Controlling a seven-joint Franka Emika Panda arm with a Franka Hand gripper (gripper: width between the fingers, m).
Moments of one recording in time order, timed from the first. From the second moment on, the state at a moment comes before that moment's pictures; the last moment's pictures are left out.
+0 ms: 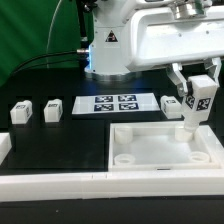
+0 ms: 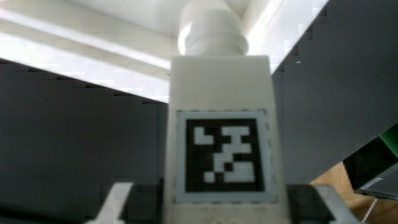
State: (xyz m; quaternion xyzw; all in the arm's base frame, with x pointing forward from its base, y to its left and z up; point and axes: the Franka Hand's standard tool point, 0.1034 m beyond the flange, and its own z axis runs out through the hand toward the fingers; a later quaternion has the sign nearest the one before) arm 0.597 0.112 0.124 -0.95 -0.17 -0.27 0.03
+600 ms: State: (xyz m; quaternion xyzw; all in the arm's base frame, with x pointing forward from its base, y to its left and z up) arm 0.640 0.124 0.119 -0.95 -0.17 -0.25 0.04
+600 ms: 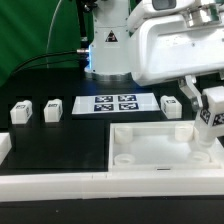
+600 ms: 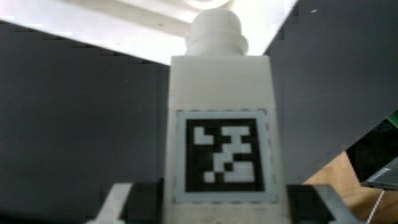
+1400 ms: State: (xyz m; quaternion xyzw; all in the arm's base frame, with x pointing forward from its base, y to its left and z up) arm 0.626 0.119 0.107 -0.94 -0.16 -0.28 0.04
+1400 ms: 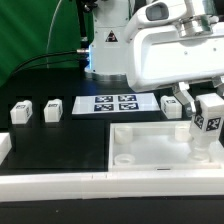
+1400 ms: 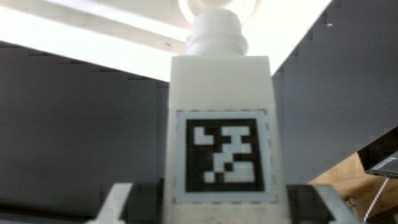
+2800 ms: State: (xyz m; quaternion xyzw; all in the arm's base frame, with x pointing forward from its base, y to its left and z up) arm 0.619 0.119 0.083 -0.95 -0.16 -0.28 0.04
